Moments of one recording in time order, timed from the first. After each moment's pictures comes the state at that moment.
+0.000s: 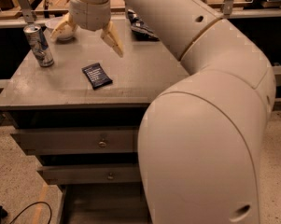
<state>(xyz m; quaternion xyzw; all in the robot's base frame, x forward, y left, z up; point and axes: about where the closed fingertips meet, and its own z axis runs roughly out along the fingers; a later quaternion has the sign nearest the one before) 0.642 0.135 0.944 -0.99 0.02 -0.07 0.13</state>
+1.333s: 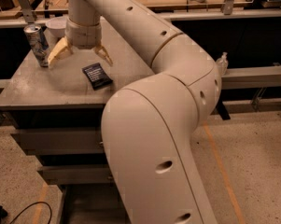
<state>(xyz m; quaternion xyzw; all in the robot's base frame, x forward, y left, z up) 0.664 0.173 0.870 -0.97 -0.20 -0.01 0.13</state>
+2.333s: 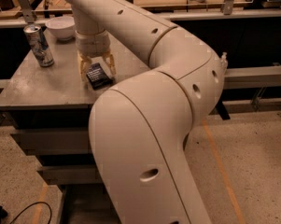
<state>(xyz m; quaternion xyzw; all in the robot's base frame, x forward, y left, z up) 0.670 0.127 0.840 -0.98 -0.19 0.00 0.01</state>
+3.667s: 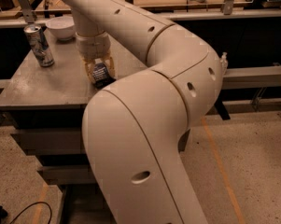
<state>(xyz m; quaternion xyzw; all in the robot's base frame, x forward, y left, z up) 0.668 0.120 0.835 -0.98 -0.19 0.01 0.00</state>
